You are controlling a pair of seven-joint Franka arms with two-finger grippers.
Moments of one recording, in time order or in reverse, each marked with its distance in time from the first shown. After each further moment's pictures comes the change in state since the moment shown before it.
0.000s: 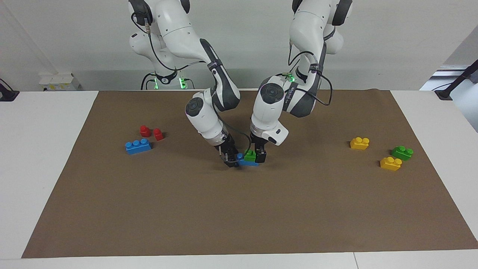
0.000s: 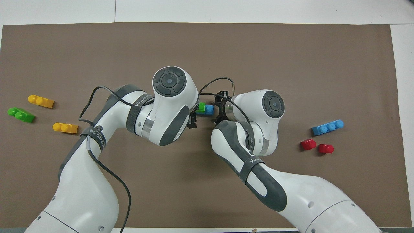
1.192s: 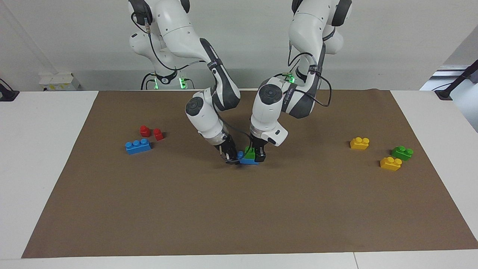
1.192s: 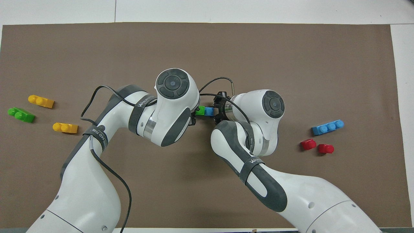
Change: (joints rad) left arm -0.005 0.005 -0.003 -0.005 0.046 0.014 -0.007; right arm 0.000 -0.003 0.001 0.001 0.000 0.000 -0.036
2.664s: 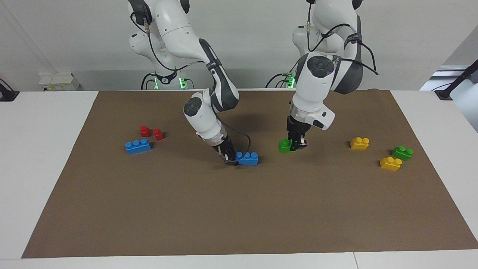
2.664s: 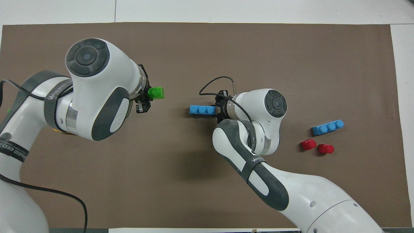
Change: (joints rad) left arm 0.200 -0.212 0.015 -0.014 0.019 -0.179 0.188; right arm -0.006 -0.001 -0.004 -0.001 0.001 0.006 -0.046
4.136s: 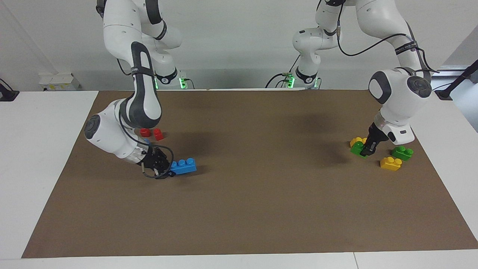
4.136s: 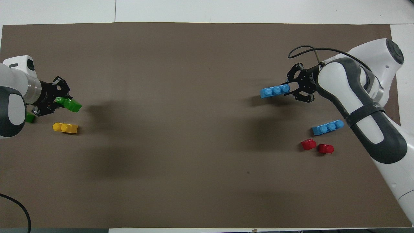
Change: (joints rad) left arm 0.470 -0.006 0.002 -0.222 0.000 0.192 1.161; right arm -0.509 -0.011 -0.017 0.168 -0.087 -0.493 -0.582
